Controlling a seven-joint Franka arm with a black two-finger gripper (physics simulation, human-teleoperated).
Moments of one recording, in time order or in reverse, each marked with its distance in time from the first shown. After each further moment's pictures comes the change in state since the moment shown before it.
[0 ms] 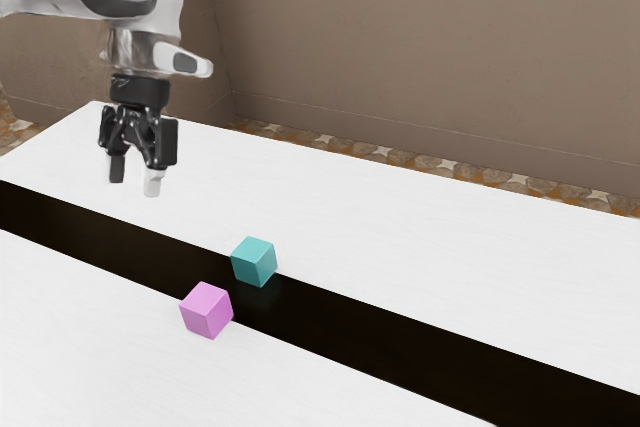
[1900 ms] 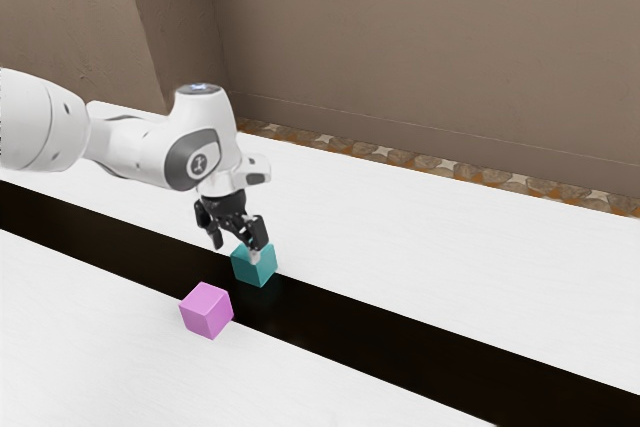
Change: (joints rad) arm 0.028 0.355 0.012 -0.302 0.080 1.070 -0.121
